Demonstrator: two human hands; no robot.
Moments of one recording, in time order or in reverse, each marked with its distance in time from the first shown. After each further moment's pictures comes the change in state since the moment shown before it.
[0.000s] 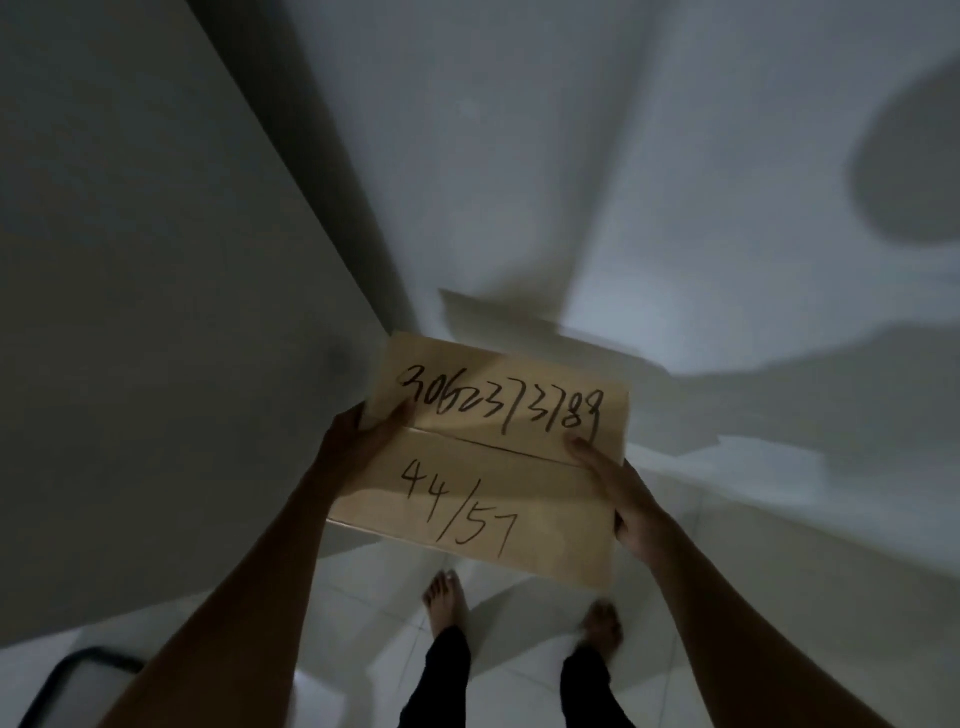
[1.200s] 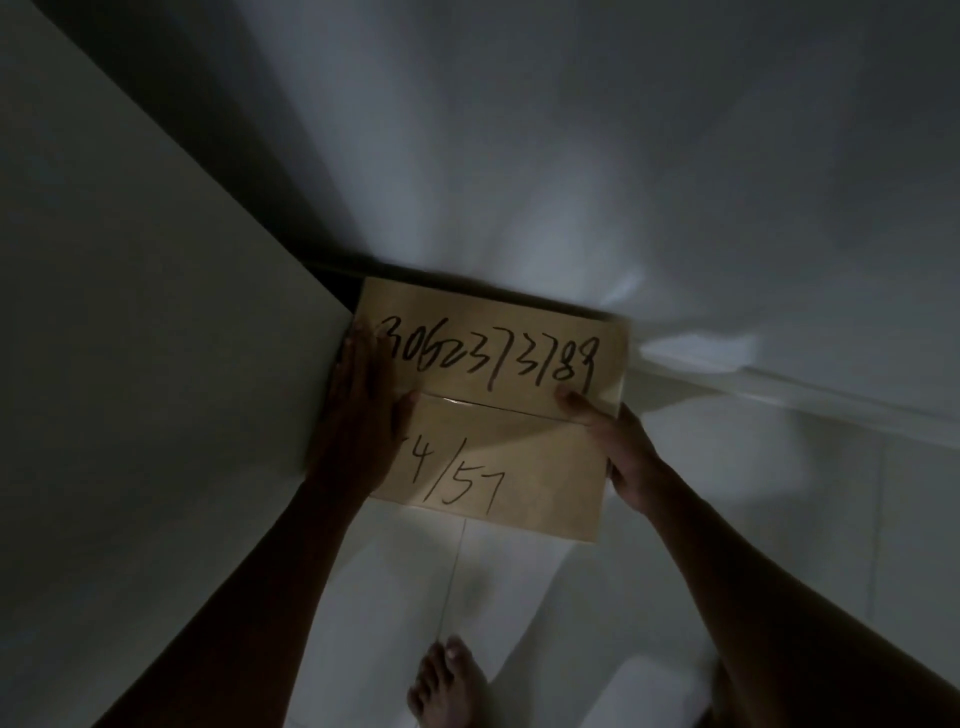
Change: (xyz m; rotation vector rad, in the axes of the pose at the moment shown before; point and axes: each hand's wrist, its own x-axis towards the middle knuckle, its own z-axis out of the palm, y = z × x) left_hand 0.400 -0.339 0.190 0.832 0.108 0.660; right_hand 0.439 0.269 0.009 0.006 0.175 0.025
